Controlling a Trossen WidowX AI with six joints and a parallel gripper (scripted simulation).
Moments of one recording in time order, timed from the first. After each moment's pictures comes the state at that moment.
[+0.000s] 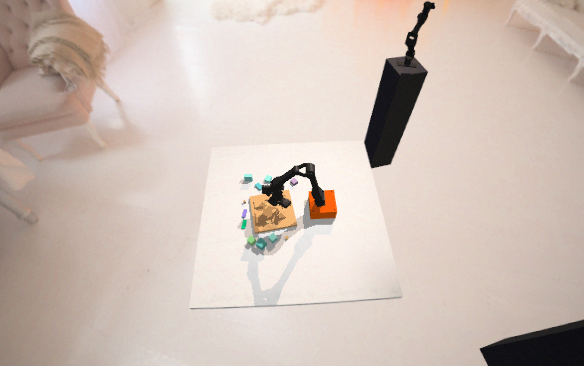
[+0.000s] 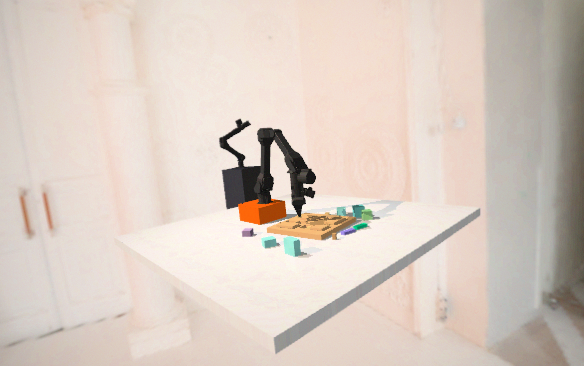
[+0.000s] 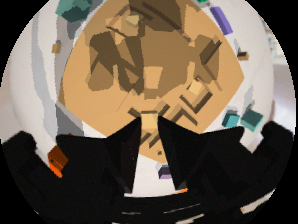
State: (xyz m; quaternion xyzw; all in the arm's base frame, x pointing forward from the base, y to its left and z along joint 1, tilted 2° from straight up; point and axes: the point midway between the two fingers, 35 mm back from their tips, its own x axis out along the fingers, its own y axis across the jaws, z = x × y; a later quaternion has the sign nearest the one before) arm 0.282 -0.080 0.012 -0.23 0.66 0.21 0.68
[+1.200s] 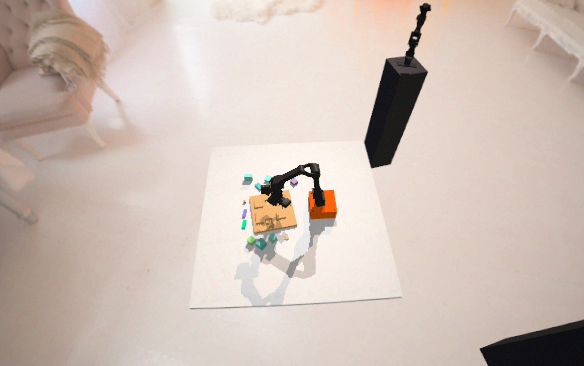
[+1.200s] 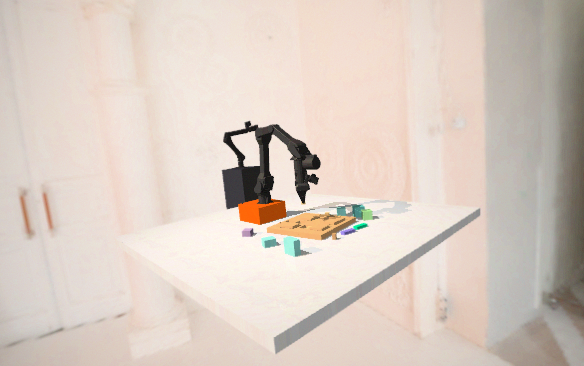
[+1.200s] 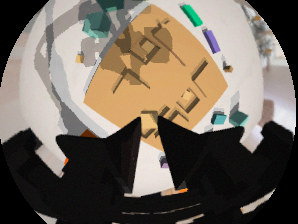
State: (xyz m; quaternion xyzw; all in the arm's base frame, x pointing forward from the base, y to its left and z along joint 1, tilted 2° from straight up) arm 0.286 -0.049 0.070 -0.24 0.66 0.21 0.69
